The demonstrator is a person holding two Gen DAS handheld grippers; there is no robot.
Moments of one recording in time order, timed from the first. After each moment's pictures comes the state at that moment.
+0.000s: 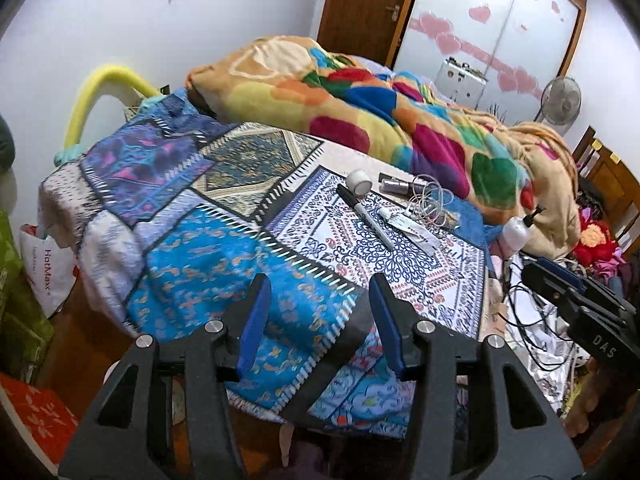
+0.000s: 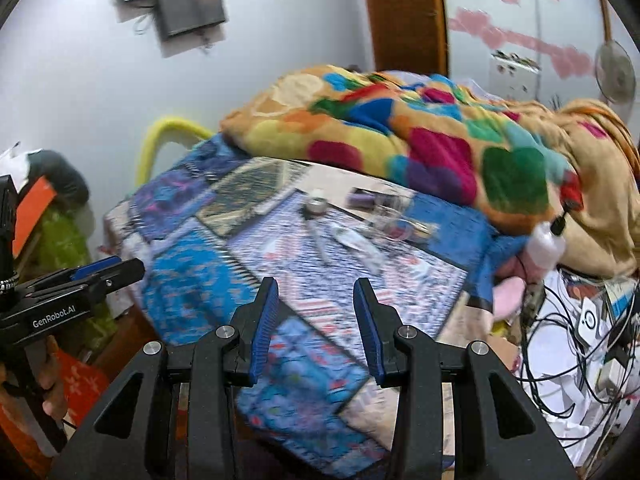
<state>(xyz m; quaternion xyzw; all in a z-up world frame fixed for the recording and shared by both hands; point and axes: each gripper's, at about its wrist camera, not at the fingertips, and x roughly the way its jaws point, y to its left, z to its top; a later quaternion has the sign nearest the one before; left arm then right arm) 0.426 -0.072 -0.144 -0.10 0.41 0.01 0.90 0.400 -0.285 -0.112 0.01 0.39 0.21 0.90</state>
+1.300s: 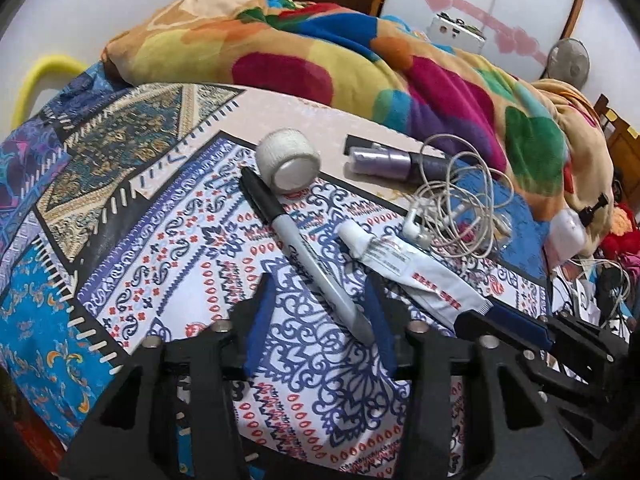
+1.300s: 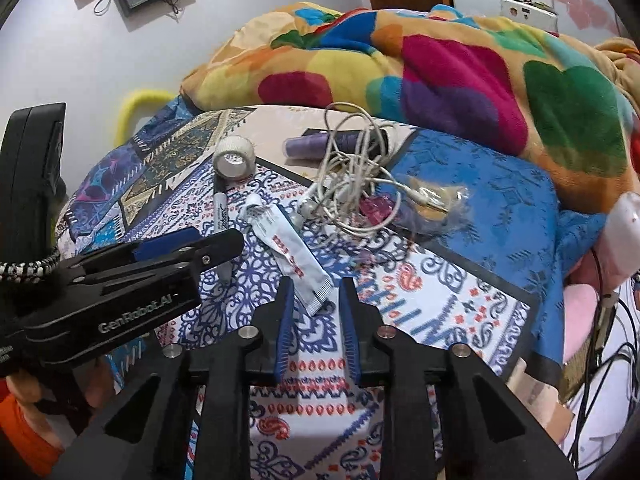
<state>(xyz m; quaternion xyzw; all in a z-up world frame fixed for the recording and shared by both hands) 0.598 -0.147 -0.266 -0.09 0.46 -0.02 0.89 0.515 -0.286 -0.218 0.02 0.44 0.25 0.86</state>
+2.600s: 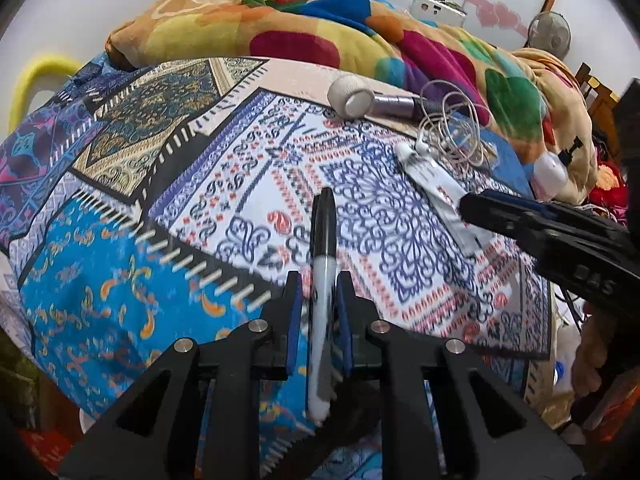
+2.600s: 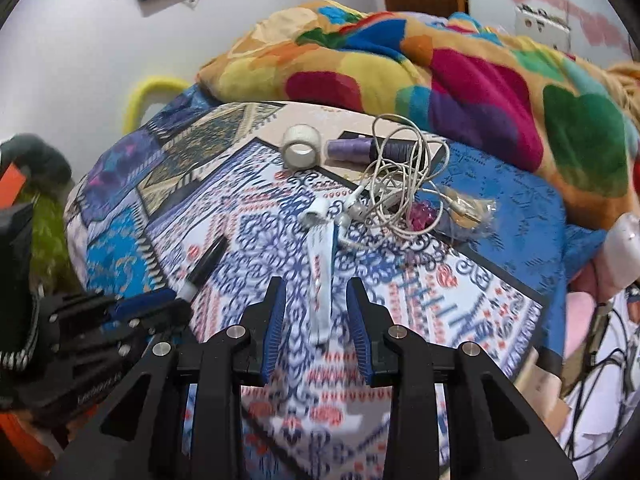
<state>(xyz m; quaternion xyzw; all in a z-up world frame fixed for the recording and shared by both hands) 0.532 -0.109 -0.266 -0.06 0.48 -0.06 0.87 0.513 -0.258 -0.213 0.01 0.46 0.24 0.85</state>
